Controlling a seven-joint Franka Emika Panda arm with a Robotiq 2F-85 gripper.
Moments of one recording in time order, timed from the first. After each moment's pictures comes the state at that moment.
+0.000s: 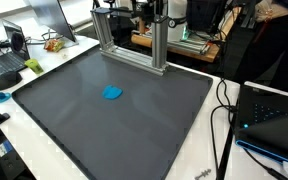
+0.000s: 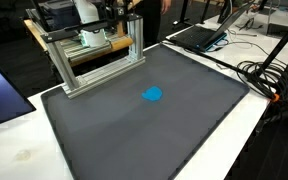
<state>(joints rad) -0.01 -0.56 0.01 -2.62 -0.05 2.05 0.00</state>
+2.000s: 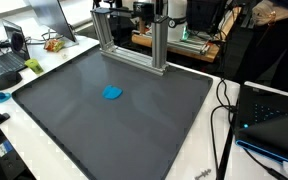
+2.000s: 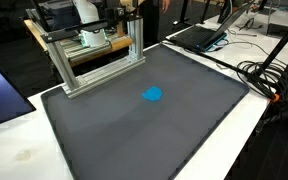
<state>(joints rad) -0.02 -0.09 0.03 -2.02 -0.10 1.97 0.08</state>
